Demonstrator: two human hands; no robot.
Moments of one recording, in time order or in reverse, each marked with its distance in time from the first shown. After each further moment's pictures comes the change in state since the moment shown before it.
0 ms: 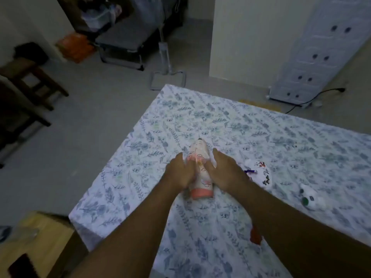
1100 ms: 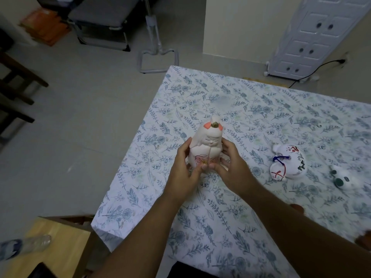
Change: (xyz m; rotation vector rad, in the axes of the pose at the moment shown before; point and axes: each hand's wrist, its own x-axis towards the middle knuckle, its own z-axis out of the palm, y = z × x) left_hand 0.018 -0.089 -0.055 -0.396 -0.095 0.396; right_hand 0.006 -0.037 0.074 0.623 0.123 -0.041
